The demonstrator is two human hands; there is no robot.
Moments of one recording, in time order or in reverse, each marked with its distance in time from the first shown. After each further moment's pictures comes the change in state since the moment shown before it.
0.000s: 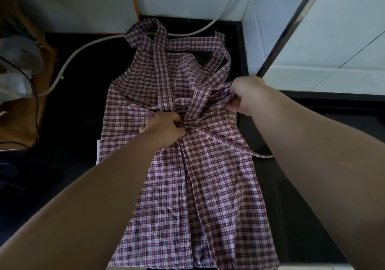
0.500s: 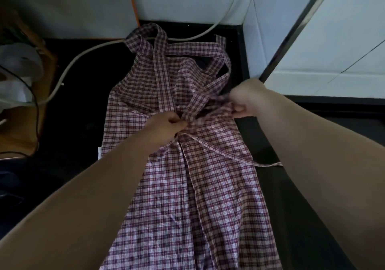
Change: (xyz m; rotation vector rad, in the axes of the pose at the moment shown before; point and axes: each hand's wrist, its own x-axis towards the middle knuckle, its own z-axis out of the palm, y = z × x) left_hand 0.004 0.000 -0.016 -0.265 -0.044 0.031; right_hand -0.006 -0.007 -0.002 -0.367 -0.011 -0.038
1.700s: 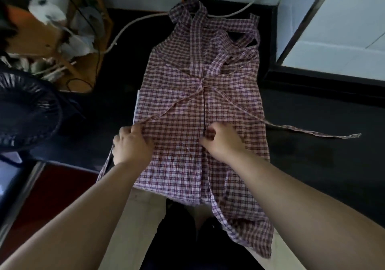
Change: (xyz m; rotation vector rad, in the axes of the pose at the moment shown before) left_hand -0.154 -0.119 0.035 0.292 0.483 -0.336; right_hand -0.106 0.142 0.099 -0.588 -0.190 -0.460
